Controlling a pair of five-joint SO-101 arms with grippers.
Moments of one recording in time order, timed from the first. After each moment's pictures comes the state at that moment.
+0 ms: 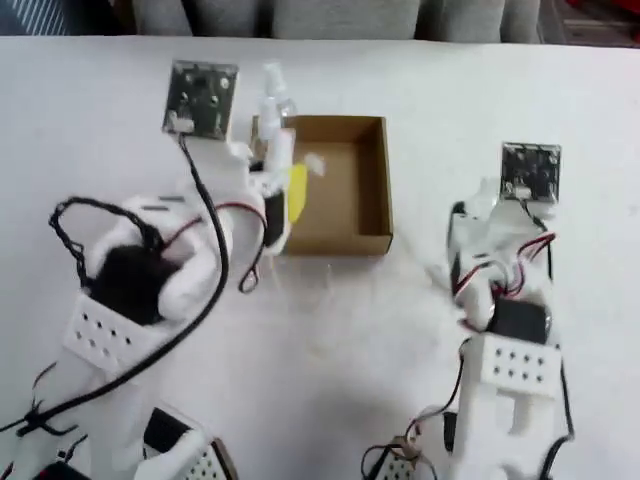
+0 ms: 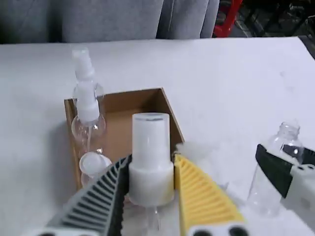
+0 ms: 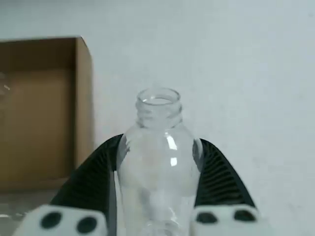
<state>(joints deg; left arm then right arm) 22.0 -36.8 12.2 67.3 18.2 5.5 -57.5 55.6 41.8 2.2</state>
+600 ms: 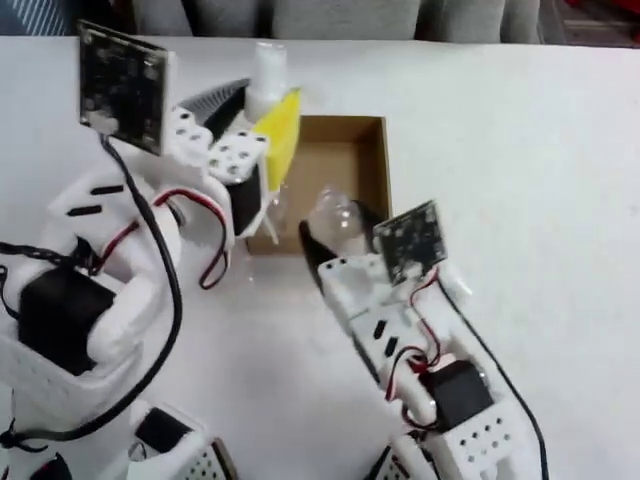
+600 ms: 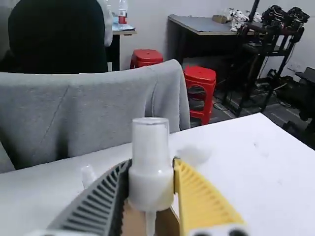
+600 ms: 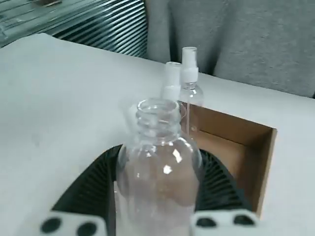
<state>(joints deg) 23.1 -35.4 -9.2 67.3 7.4 -30.9 -75.6 63.3 37.1 -0.3</state>
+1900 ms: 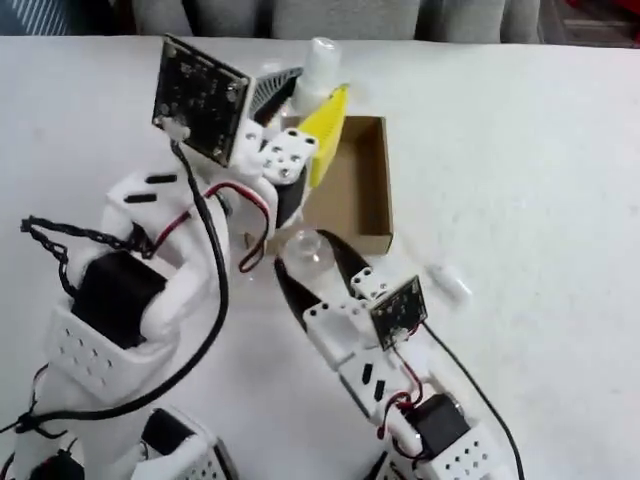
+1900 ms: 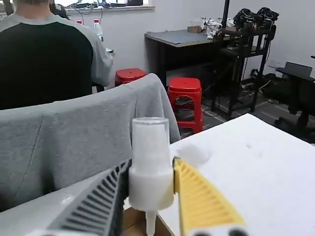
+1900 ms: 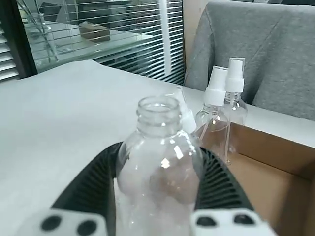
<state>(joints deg) 27.6 -35.4 1.2 52.6 1.5 -37.6 -102.5 92.5 22.2 -0.3</state>
